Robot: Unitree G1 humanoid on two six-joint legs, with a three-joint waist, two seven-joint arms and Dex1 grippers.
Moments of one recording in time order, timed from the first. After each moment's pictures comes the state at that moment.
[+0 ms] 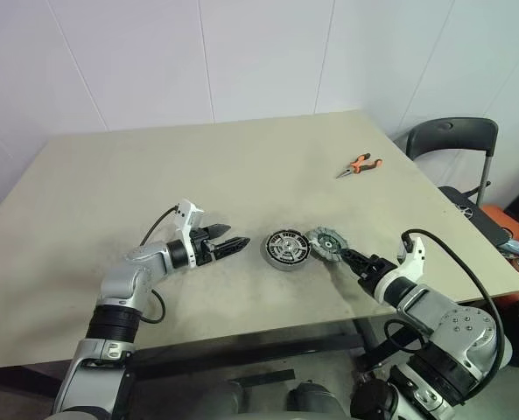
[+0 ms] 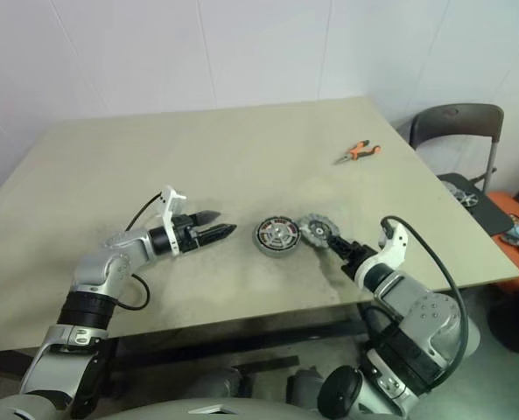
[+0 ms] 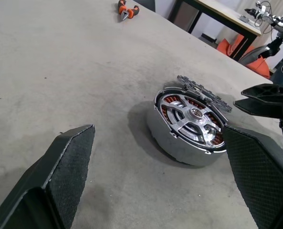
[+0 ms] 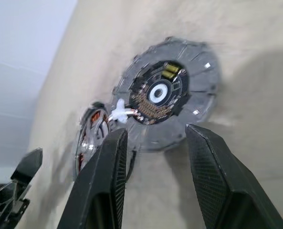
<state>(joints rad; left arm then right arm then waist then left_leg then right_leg) -0.44 0.36 0.01 0.24 -0.46 0.55 -0.89 -0.37 0.12 -0.90 -0.36 0.42 1.56 0.31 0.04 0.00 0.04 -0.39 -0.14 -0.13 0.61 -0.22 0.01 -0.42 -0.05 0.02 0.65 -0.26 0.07</state>
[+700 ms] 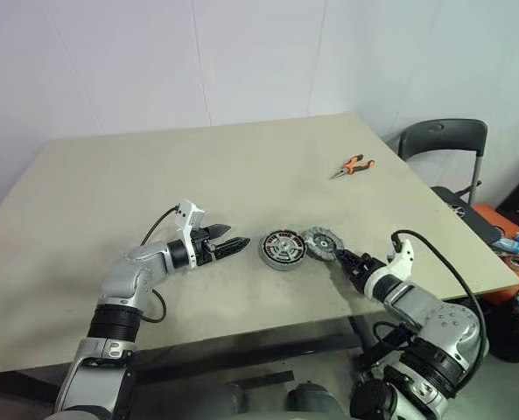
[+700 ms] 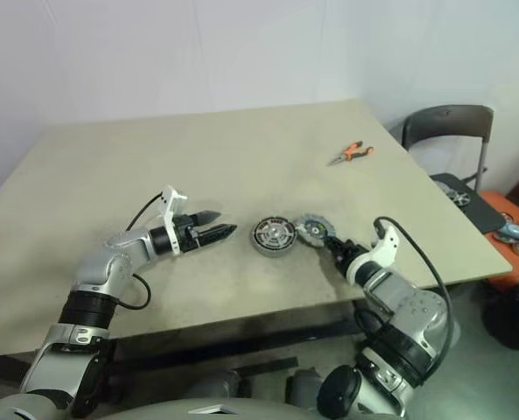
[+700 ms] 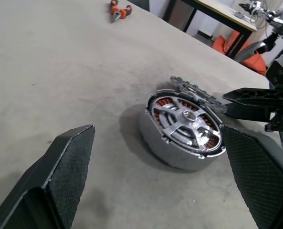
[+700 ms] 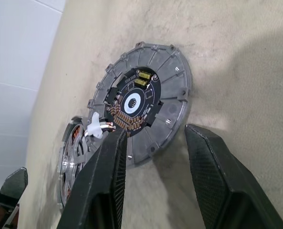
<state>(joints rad) -0.44 0.35 0.00 0.25 -0.44 0.55 -0.89 -0.36 0.12 -0.83 -0.18 0.55 1.37 0.15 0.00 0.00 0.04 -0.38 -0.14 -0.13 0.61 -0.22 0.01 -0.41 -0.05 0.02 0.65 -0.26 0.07</state>
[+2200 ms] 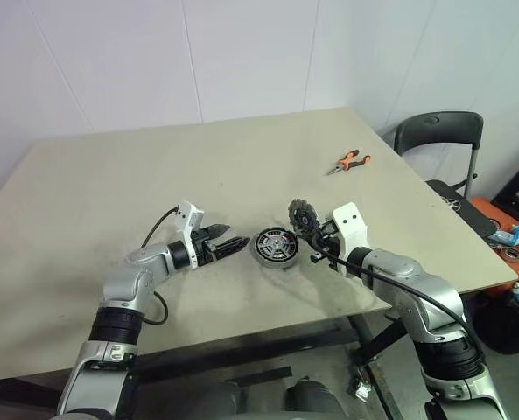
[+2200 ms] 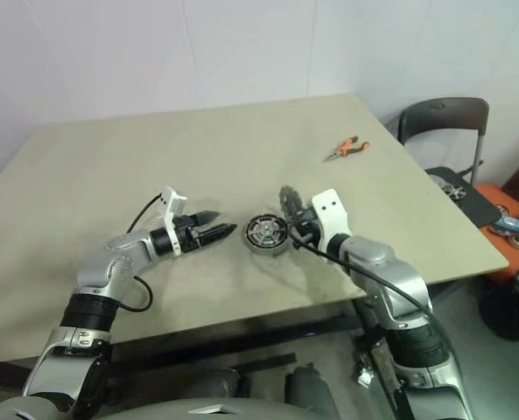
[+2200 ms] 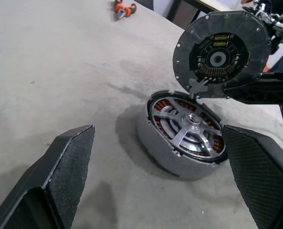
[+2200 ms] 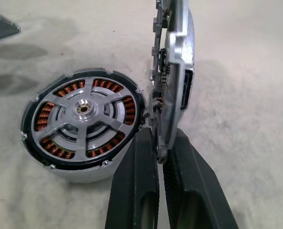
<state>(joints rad) -0.42 0.33 0.02 0.23 -0.45 0.53 -0.85 -0.30 -0.46 0.14 -0.31 0.31 0.88 0.34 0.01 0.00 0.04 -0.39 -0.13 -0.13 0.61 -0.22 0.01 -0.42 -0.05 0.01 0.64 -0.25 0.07</state>
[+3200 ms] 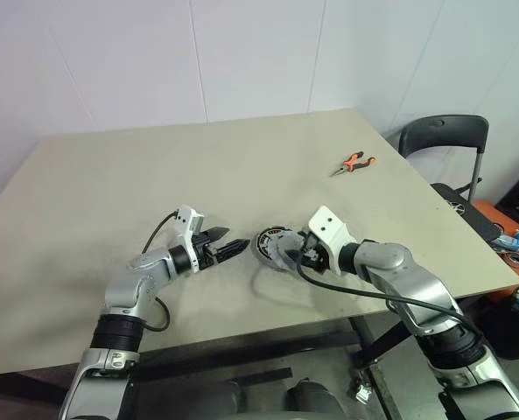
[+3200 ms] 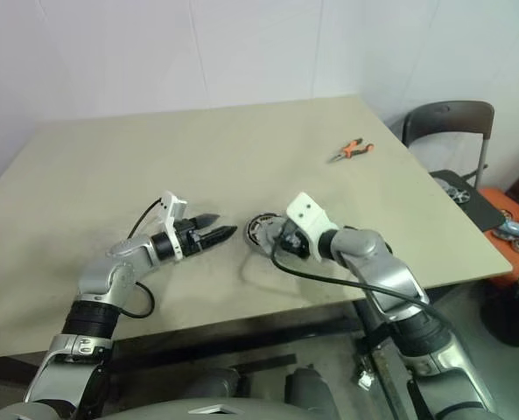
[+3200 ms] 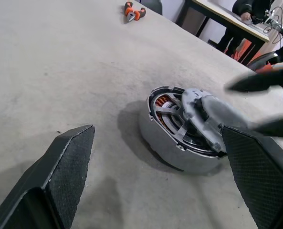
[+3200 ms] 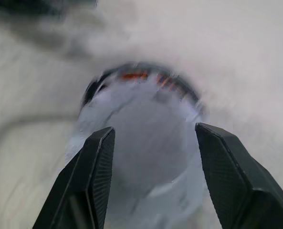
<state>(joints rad) -0.37 0.32 0.02 0.20 -0.45 0.52 -0.82 -0.34 -0.61 0.26 -0.31 0.24 0.84 0.69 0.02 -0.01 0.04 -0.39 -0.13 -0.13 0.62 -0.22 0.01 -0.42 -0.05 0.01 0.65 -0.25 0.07</state>
